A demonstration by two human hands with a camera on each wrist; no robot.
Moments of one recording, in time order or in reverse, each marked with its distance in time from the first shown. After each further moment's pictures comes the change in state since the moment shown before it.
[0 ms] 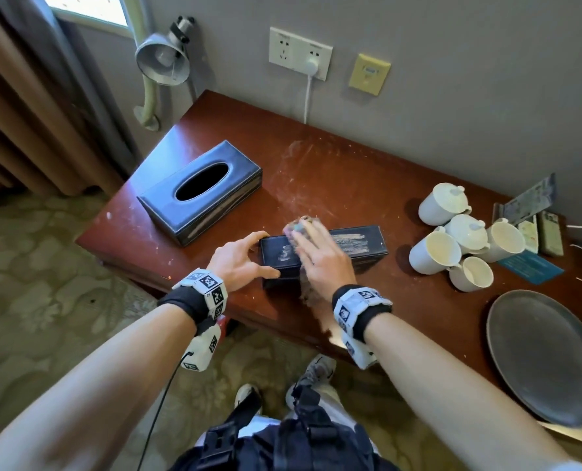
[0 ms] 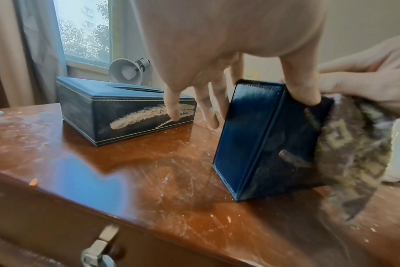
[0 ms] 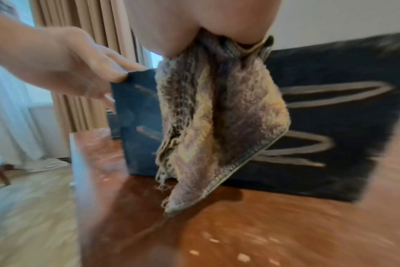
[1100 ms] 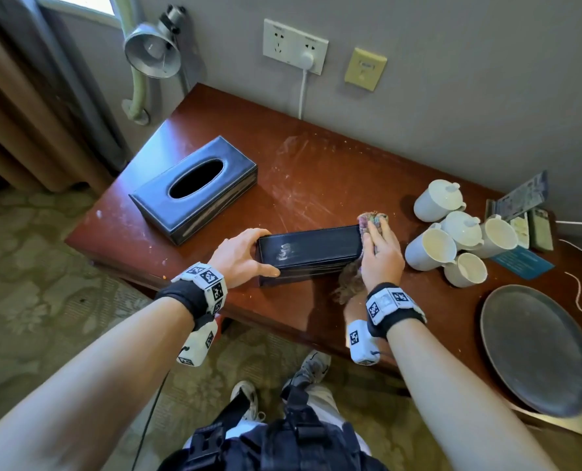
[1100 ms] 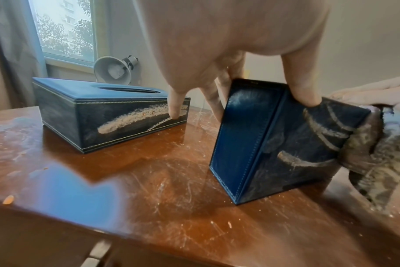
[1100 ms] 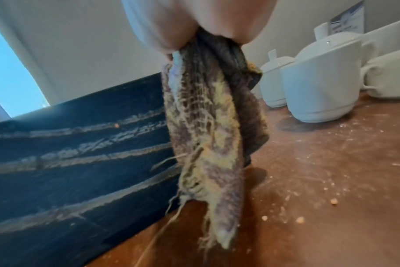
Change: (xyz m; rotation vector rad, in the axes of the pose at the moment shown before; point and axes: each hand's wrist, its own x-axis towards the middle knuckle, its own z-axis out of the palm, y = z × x) left_hand -0.002 0.012 -0.007 -0.031 -0.041 0.114; right_hand -0.020 0.067 -0.020 0.145 0.349 0.560
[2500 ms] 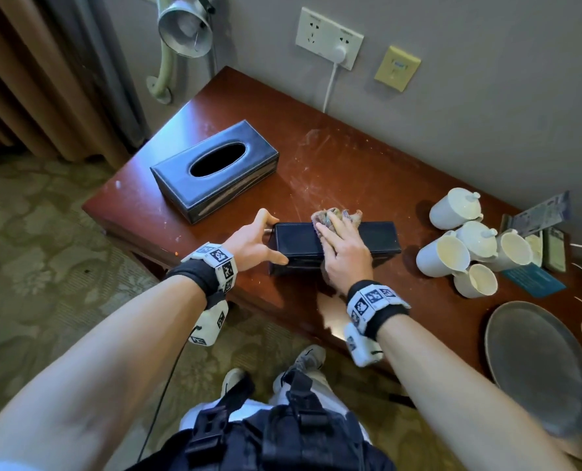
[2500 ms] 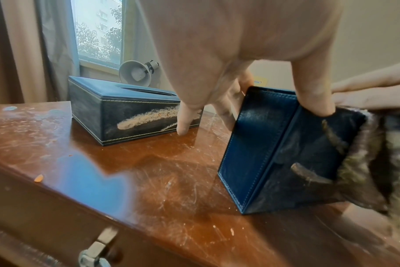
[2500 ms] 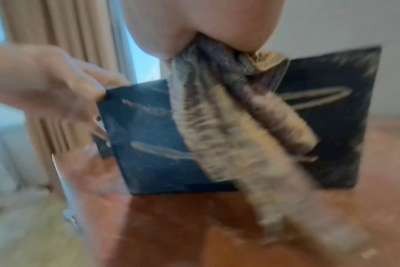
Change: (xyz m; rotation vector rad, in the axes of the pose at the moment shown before) left_hand -0.005 -0.008 -0.002 -0.251 -0.067 -0.065; right_hand -0.029 -0.058 0.023 -0.112 -0.368 -0.398
